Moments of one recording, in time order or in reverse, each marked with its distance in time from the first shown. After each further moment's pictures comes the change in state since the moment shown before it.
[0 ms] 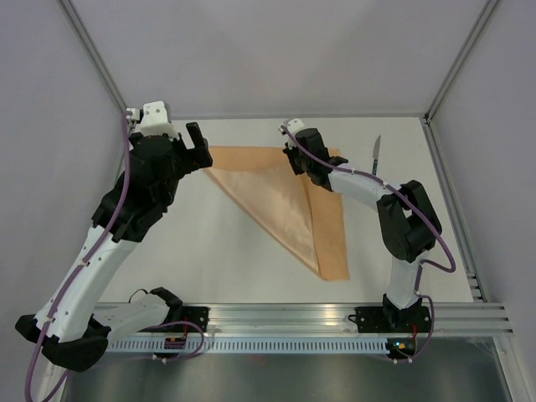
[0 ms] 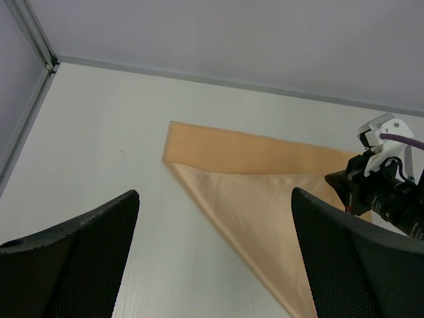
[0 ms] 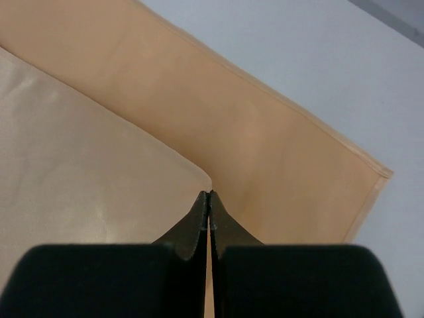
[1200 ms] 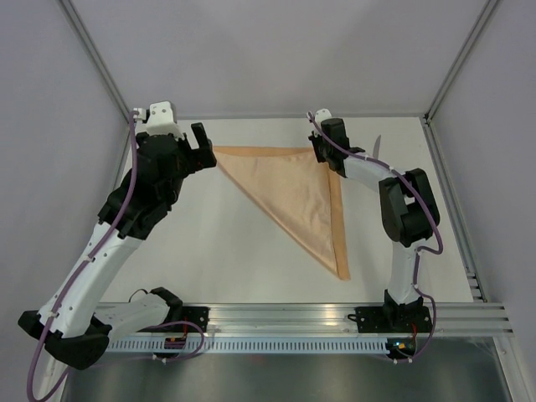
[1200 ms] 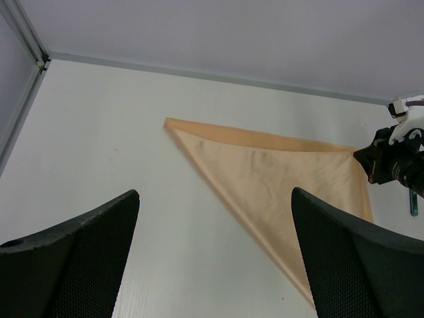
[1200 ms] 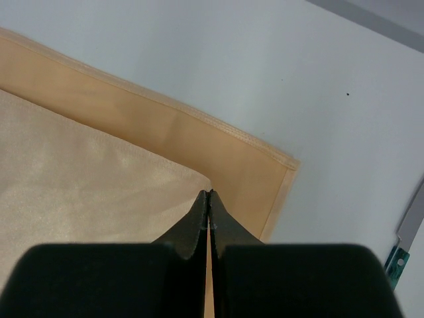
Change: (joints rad) left arm 0.001 0.014 -0.030 0.032 0.017 0.000; right arm -0.220 0.116 0.056 0.054 0.000 -0.035
